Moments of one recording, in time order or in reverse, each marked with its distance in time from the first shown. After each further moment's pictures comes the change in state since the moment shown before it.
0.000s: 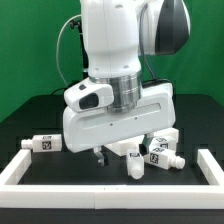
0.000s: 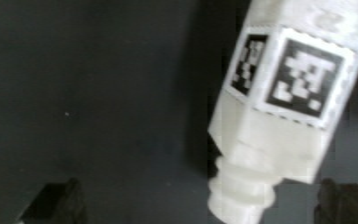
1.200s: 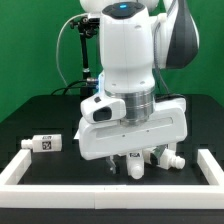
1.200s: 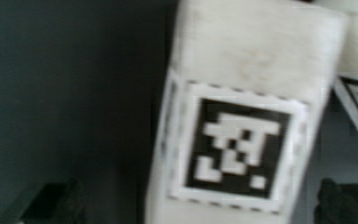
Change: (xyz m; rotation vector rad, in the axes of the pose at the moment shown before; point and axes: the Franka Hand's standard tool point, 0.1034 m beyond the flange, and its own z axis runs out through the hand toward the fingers) arm -0.009 -0.027 0.031 -0.014 -0.010 0.105
